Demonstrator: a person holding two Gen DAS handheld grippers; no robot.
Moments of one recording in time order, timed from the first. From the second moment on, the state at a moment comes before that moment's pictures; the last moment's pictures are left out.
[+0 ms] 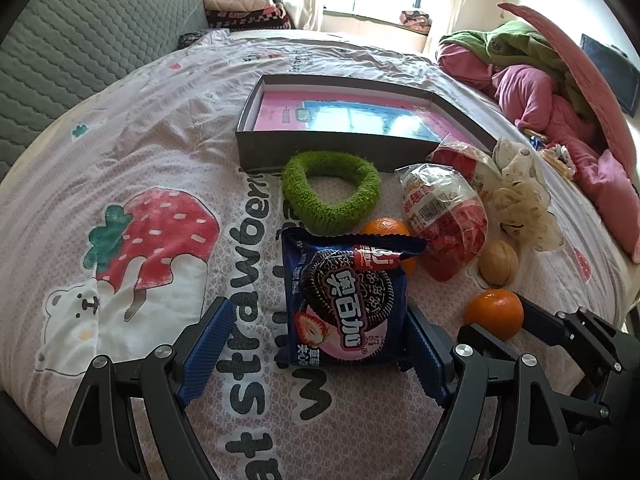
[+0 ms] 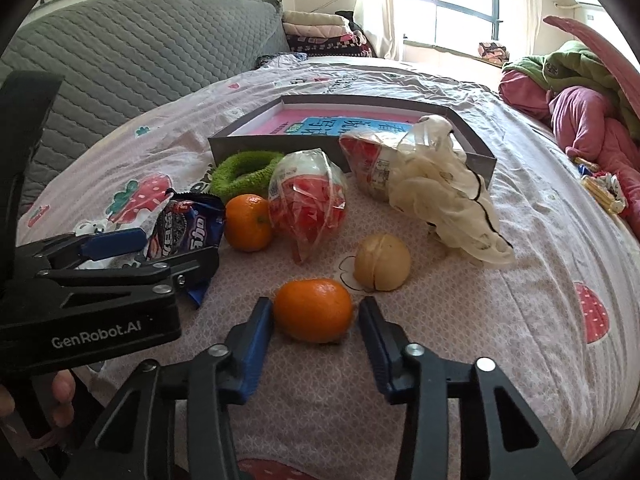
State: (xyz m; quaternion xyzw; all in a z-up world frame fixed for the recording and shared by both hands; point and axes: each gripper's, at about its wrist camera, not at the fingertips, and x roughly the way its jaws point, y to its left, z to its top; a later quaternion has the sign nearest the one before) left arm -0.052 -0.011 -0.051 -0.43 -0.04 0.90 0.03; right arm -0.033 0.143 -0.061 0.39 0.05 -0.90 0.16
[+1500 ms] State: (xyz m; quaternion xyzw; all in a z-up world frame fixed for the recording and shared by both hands) left arm -0.031 -0.003 -0.026 -0.38 -0.03 0.92 0.06; right arm -0.023 0.152 -0.040 0.34 0.06 -0.92 0.17
